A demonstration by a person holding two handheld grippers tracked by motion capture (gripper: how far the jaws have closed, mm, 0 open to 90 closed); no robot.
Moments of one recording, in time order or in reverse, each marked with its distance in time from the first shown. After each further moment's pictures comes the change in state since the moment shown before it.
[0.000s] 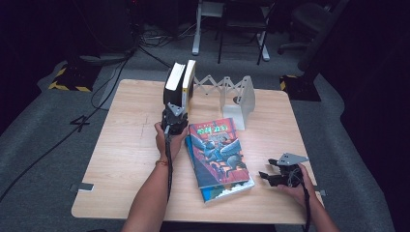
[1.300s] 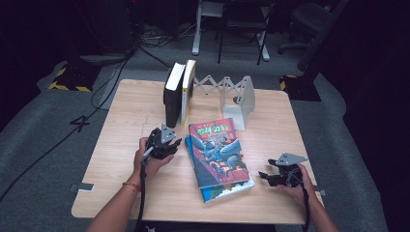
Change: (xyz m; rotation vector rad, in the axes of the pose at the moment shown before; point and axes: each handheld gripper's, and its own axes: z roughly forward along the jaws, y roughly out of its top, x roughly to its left) left arm 0.012 -0.047 -0.083 0.081 -0.214 0.366; right arm 0.004 0.005 -0.001 0.014 -0.014 -0.007
